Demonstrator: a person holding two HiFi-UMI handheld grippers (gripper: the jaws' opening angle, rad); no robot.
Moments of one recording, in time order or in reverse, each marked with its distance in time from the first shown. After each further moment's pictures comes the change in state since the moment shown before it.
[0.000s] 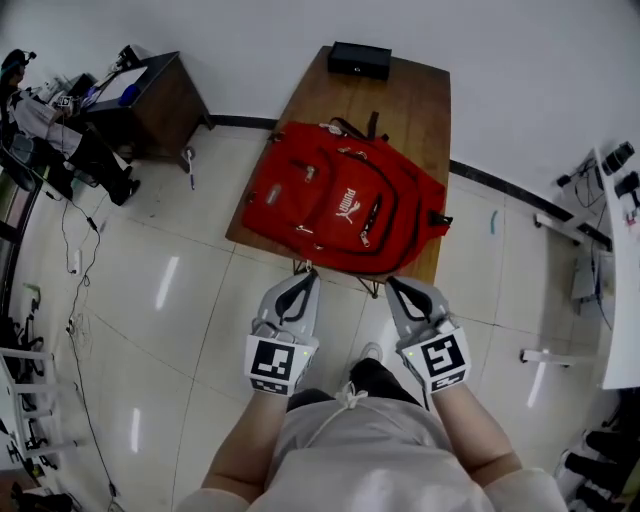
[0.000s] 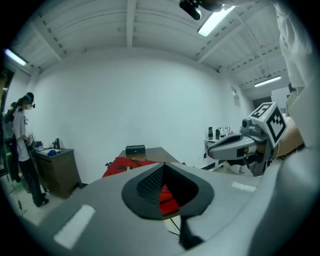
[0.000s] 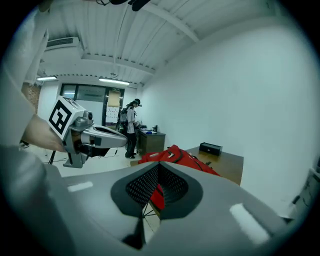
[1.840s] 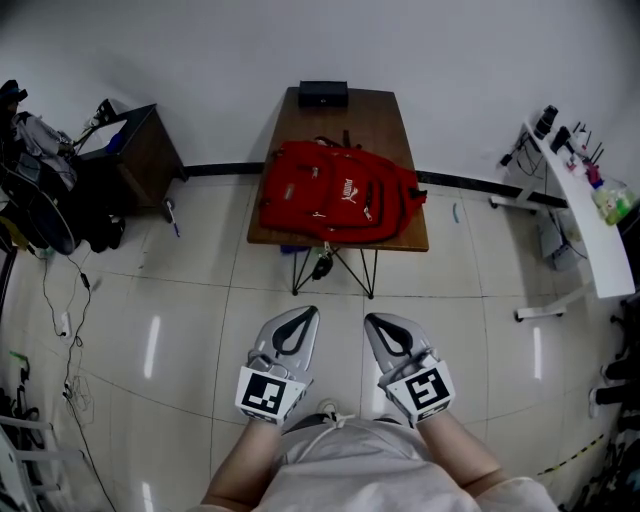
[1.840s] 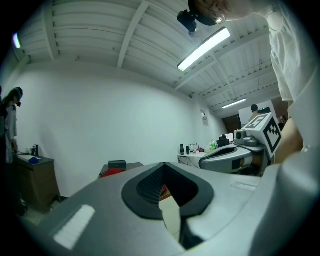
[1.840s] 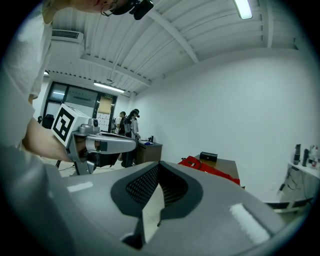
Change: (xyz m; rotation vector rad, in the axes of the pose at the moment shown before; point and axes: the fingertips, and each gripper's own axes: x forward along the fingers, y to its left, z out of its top) left arm -0.238 -0.001 0.001 0.046 -0.200 -0.304; right arm -0.077 0.258 0.057 0.032 -0.110 -0.190
